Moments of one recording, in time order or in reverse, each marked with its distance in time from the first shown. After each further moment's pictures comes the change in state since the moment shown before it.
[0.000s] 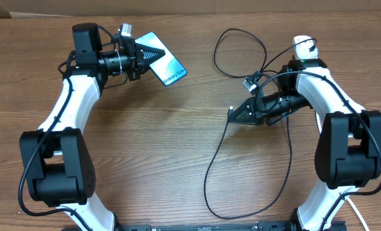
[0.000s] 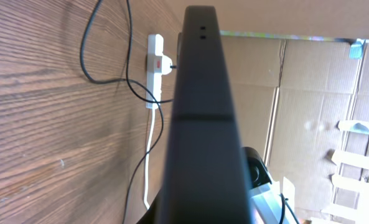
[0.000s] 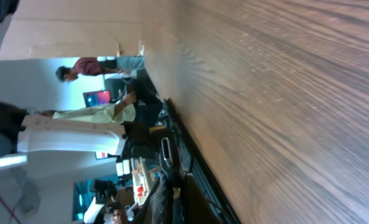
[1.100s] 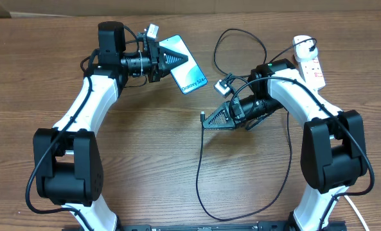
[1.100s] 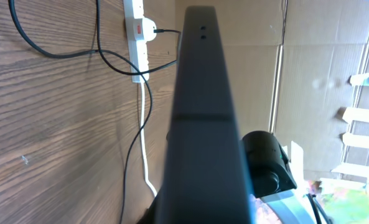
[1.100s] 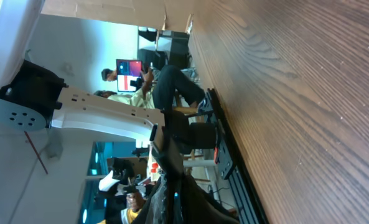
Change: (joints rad) left arm -0.124 0.000 0.000 0.043 0.022 0.039; right arm 0.202 0.000 0.026 -0.026 -0.195 -0.095
